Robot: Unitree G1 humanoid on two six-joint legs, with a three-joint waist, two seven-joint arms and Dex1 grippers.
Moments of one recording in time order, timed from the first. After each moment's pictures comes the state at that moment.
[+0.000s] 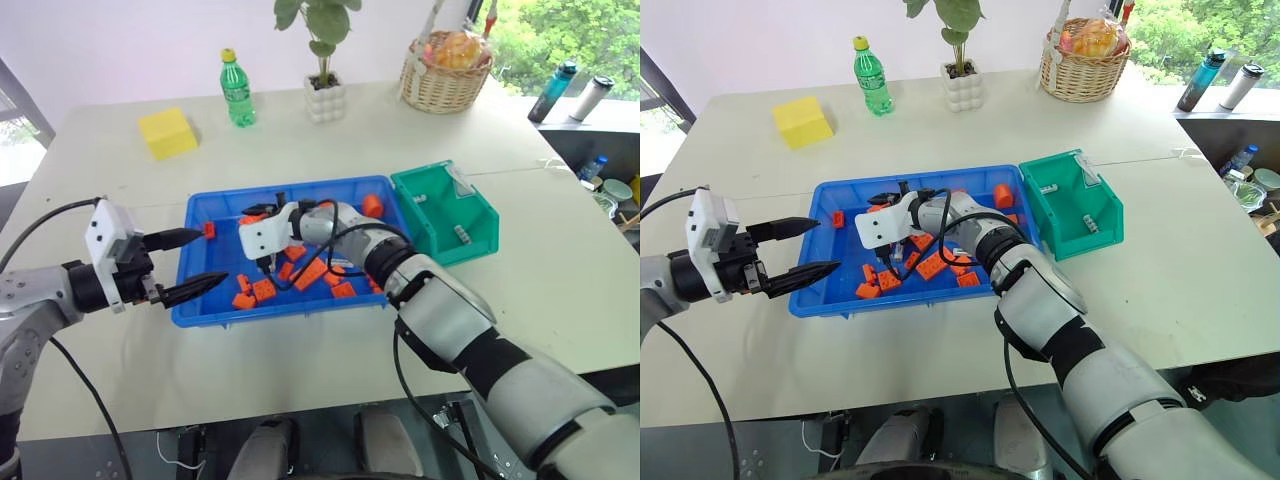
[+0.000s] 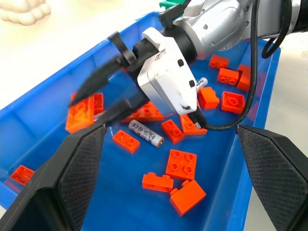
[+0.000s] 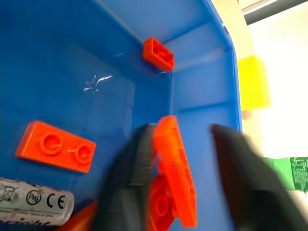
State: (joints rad) left arm -0.05 0.89 0.39 -0.39 -0.72 0.61 -0.97; right arm -1.26 0.01 0.58 1.25 -0.61 -0.53 0.35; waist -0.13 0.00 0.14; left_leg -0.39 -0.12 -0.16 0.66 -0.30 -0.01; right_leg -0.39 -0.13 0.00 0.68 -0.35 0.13
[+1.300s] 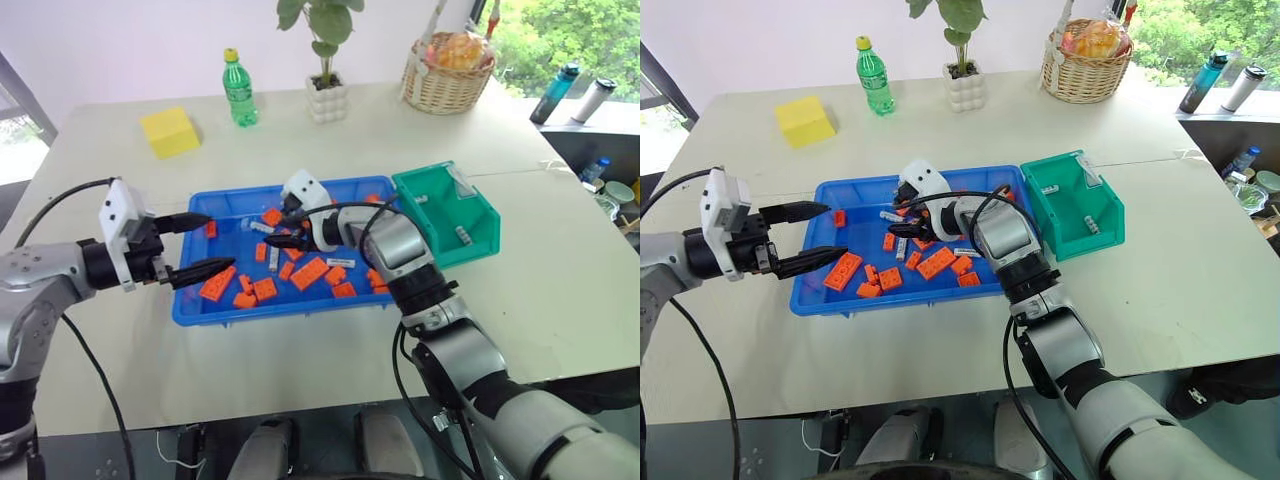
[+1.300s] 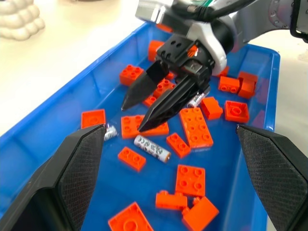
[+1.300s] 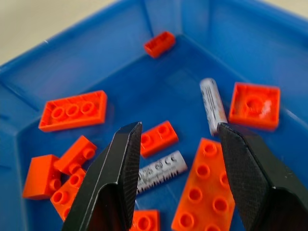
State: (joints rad) left arm -0.22 0.89 0.28 -0.28 -0.67 0.58 -1.03; right arm -0.95 -0.02 0.21 0.41 0.01 0.80 0.78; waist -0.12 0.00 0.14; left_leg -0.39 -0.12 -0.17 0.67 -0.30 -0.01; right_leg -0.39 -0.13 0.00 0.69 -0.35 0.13
